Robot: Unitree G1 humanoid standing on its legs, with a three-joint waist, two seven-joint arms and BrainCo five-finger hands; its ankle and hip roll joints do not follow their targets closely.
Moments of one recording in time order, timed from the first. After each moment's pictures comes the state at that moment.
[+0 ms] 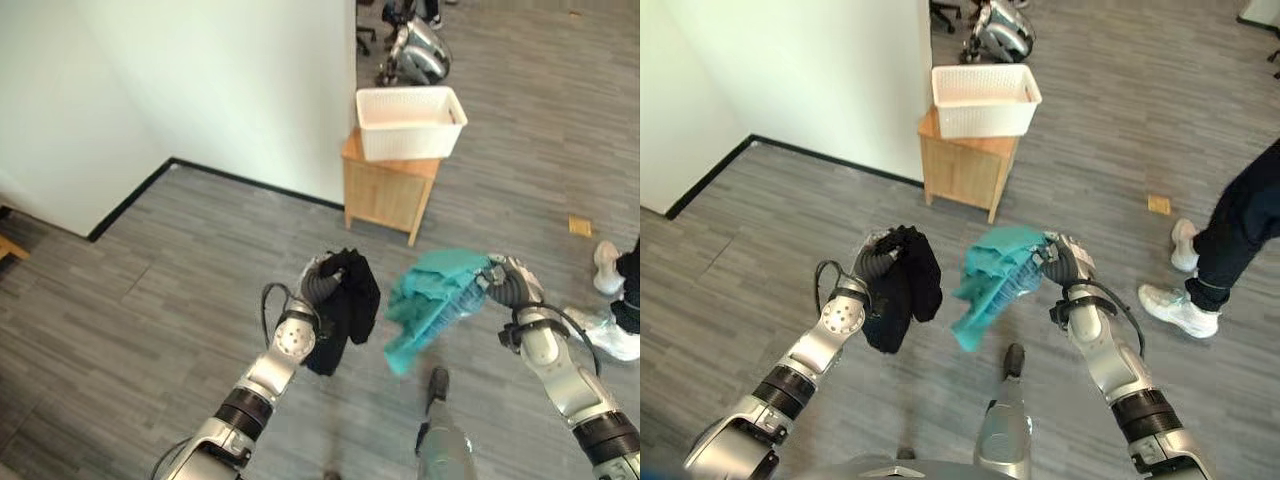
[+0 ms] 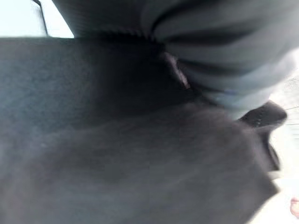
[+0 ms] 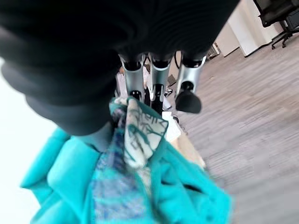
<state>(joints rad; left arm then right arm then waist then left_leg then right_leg) -0.33 0.27 -0.39 0.33 0.04 -0.01 0.30 -0.16 -0.58 0.20 0.15 -0.34 0.01 -0.25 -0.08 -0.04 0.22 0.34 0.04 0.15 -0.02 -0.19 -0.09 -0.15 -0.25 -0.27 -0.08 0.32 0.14</state>
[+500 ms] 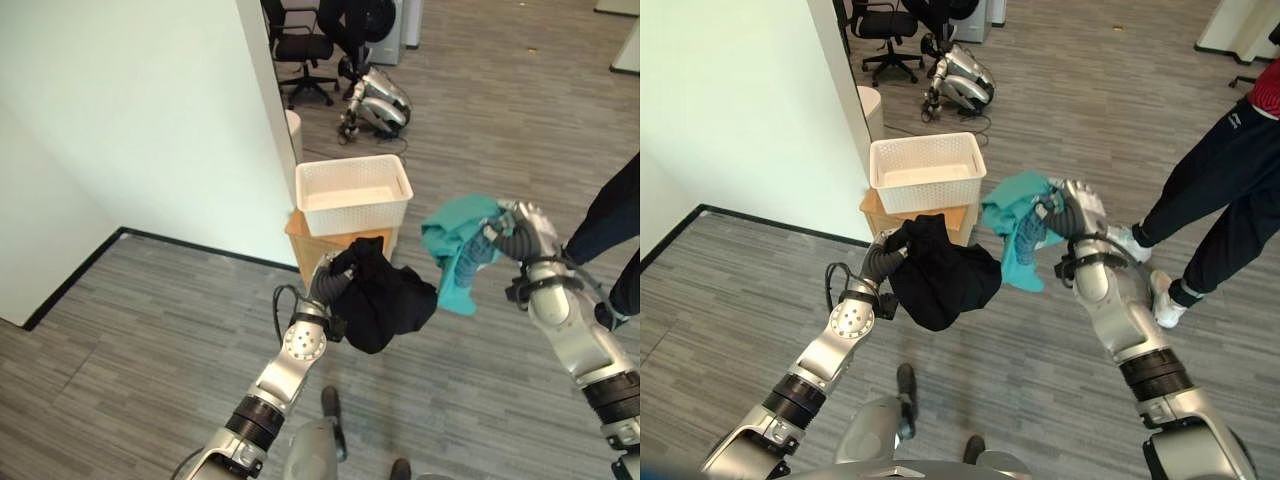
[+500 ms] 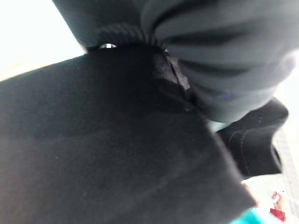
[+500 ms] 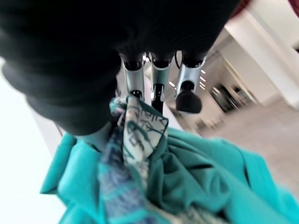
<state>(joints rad) -0.28 0.22 -0.38 0.22 0.00 -0.04 0.30 -0.40 -0.72 0.21 0.07 -0.34 0.01 -0.32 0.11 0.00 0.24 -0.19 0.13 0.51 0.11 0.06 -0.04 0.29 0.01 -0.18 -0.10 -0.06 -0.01</state>
